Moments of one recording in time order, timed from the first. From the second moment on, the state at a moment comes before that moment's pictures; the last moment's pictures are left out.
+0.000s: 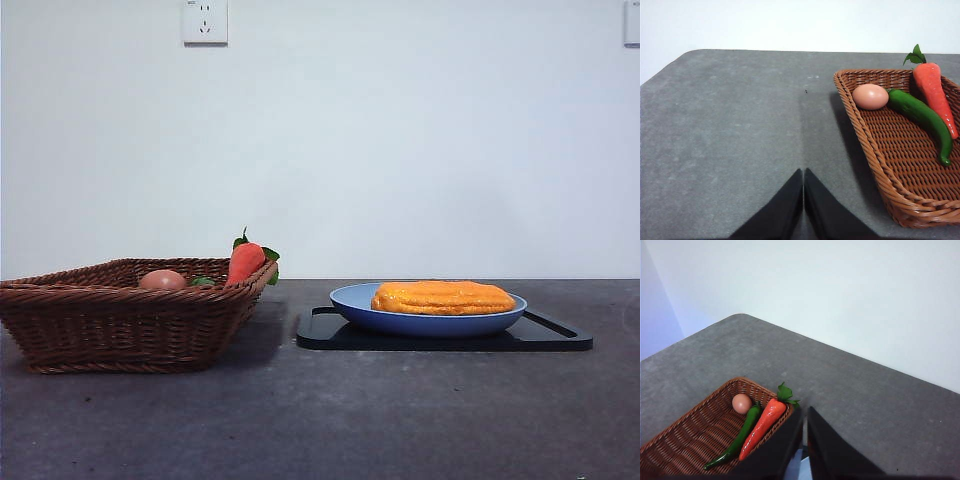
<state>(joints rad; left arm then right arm) 0.15 0.01 0.03 -0.17 0.16 0.01 0.35 1.22 1.35 -0.38 -0.31 -0.02</state>
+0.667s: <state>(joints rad) 0.15 0.01 0.03 -0.17 0.16 0.01 -0.02 0.78 0.97 -0.21 -0.23 -0.10</state>
